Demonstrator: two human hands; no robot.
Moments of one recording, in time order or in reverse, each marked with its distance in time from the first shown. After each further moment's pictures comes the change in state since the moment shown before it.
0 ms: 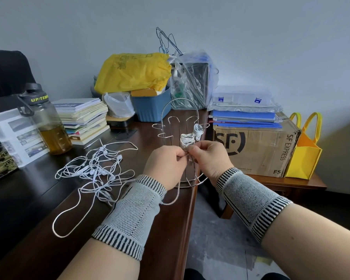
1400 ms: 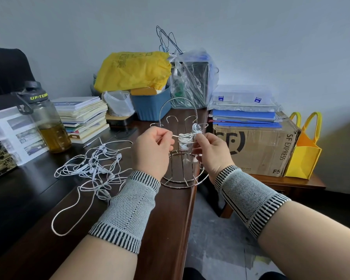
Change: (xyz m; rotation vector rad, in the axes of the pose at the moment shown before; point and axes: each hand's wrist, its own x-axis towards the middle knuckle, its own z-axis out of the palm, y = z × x) left_hand 0.008 -0.002 -0.009 -0.502 0.413 -0.128; right_hand 0.009 0.003 0.002 0.262 0.088 0.064
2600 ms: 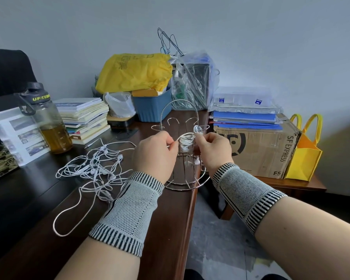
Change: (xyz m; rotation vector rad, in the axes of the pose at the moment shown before) left_hand -0.003 0.007 -0.007 0.611 -0.054 0.190; right_hand 0.012 0.000 0.004 -0.240 0.130 -0.046
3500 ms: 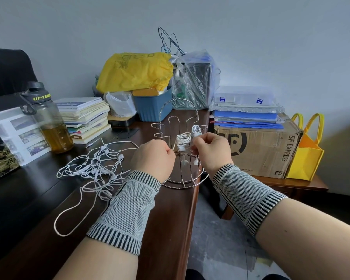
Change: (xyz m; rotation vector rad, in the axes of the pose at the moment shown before) left_hand 0.004 -0.010 0.003 0.118 -0.212 -0.056; right_hand -0.003 -0.001 0.002 -0.023 -0.030 -0.039
